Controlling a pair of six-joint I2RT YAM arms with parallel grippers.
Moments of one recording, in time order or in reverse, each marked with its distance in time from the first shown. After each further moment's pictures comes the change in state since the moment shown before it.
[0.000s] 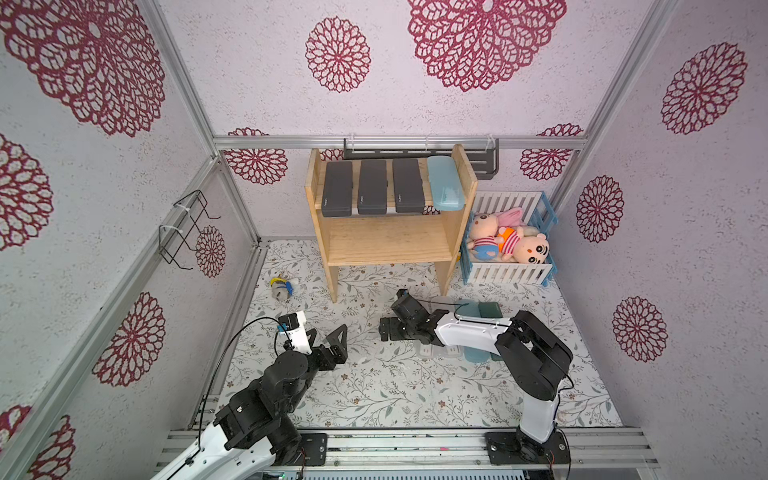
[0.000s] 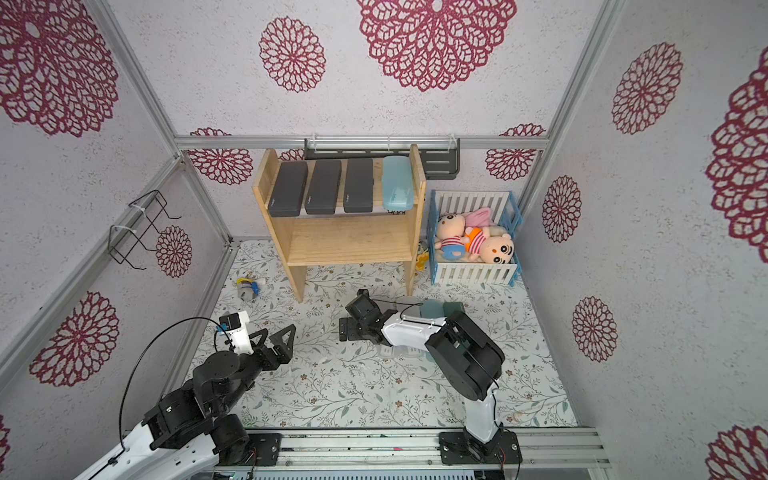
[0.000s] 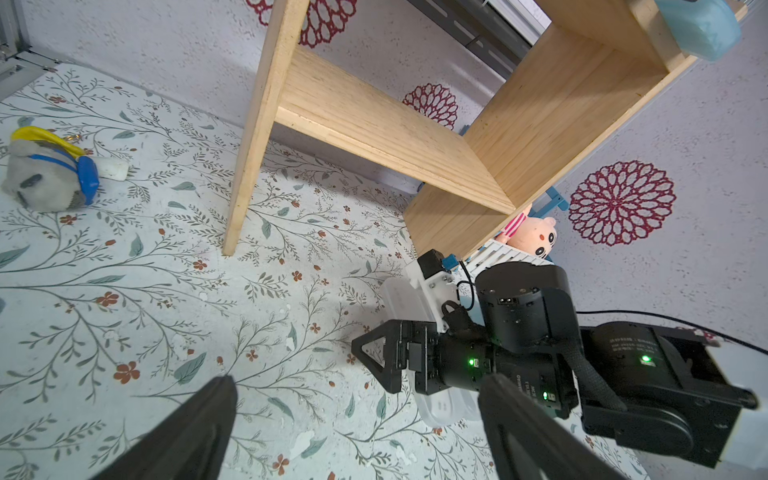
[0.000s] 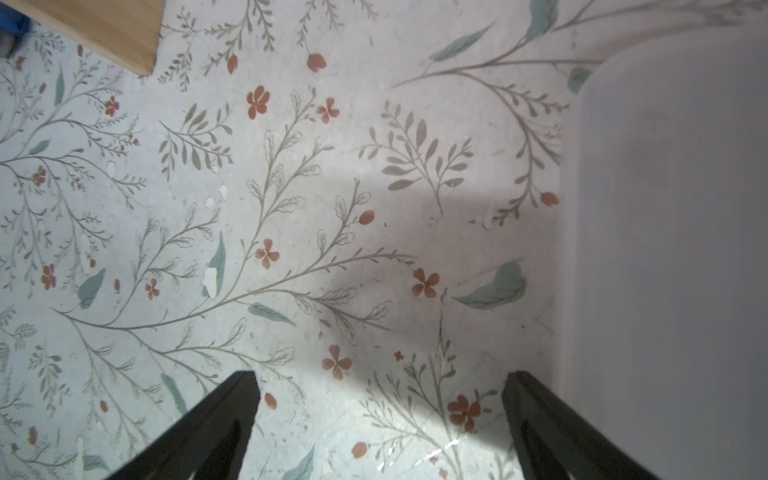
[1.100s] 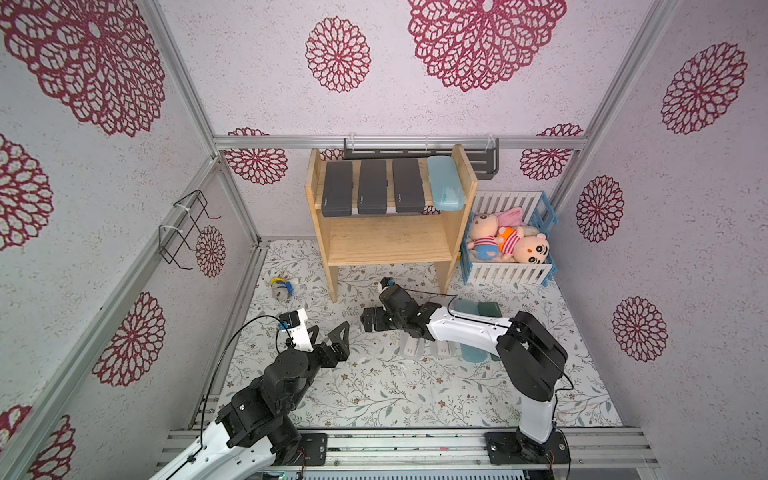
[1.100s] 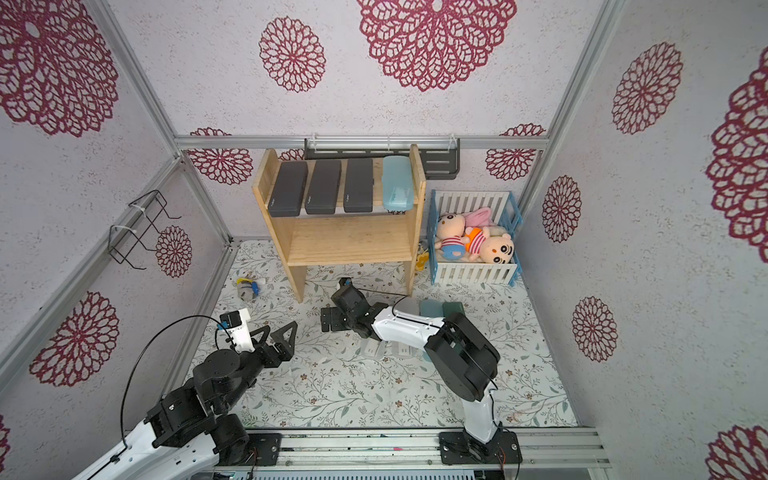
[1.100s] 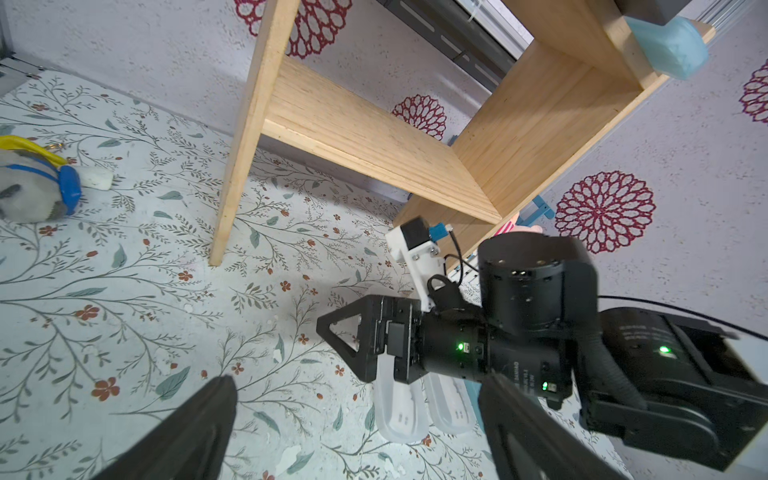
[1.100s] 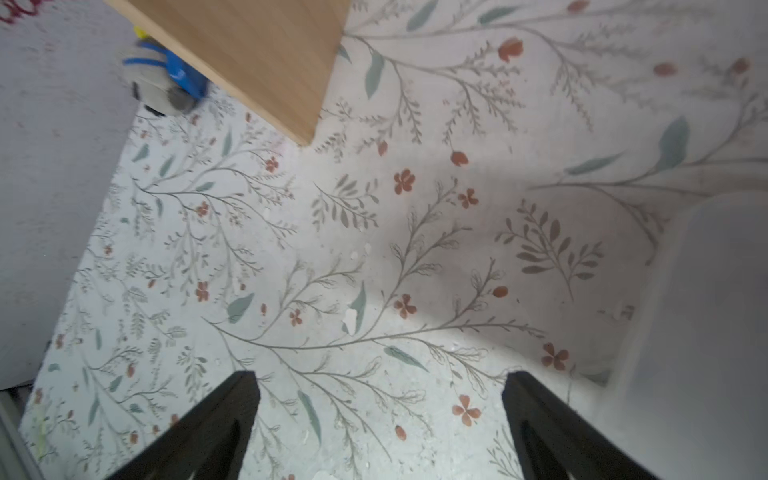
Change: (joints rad) left arm 0.000 0.004 0.000 0.042 -0.005 0.005; right arm 0.047 0.068 0.151 0.008 -0.030 -0.009
